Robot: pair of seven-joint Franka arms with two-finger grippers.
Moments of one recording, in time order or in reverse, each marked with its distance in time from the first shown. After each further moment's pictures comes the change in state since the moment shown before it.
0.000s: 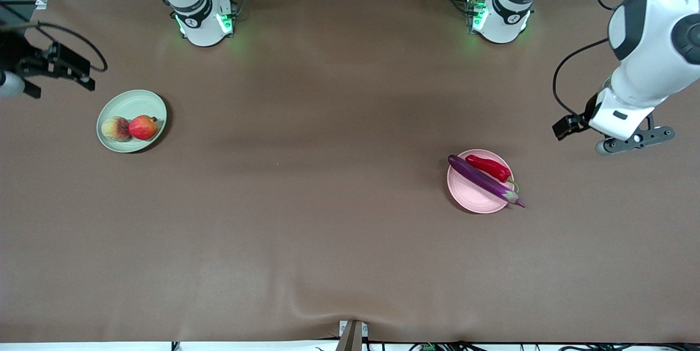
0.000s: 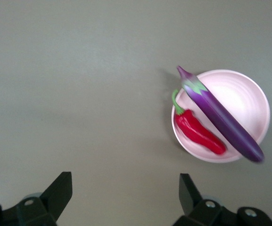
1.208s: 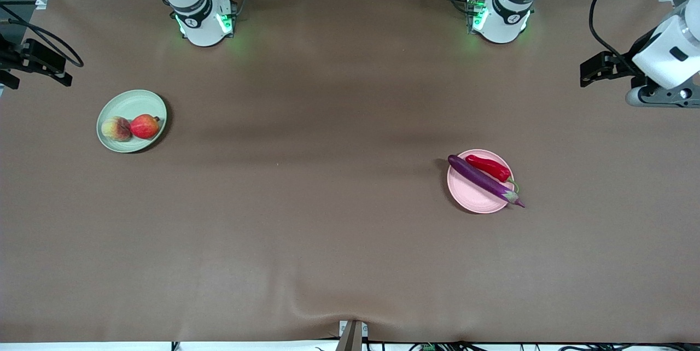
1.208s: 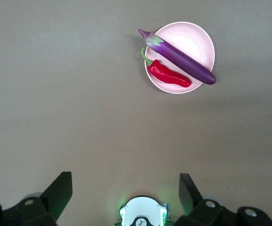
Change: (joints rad) left arm 0.040 0.044 -0.067 0.464 -0.063 -0.556 0.238; right arm -0.062 -0.036 -0.031 -0.068 -0.004 0.040 0.002
